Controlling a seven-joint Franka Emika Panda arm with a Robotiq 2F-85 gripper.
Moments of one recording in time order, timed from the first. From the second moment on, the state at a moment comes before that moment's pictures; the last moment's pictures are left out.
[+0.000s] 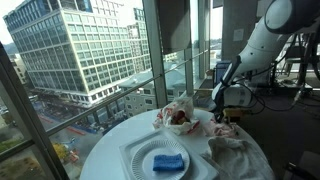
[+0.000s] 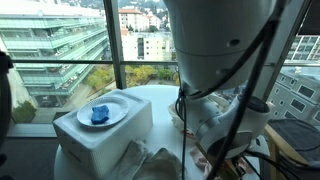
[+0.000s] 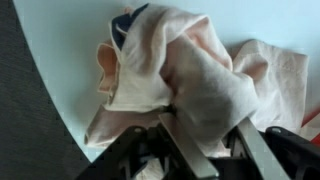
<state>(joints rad) -0.46 0.86 0.02 -1.88 0.29 2.90 -0.11</state>
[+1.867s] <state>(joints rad) 0.03 -0.19 -0.17 -2.46 -0.18 2.26 0.63</state>
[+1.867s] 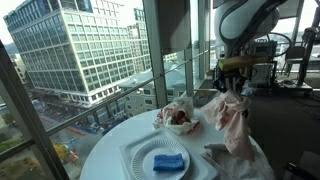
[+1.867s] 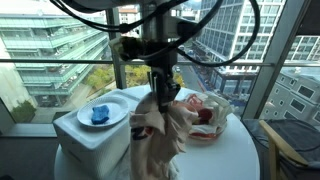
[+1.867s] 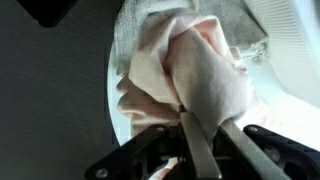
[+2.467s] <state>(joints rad) -0.02 -0.05 -0.12 -2.62 0.03 2.55 0.37</state>
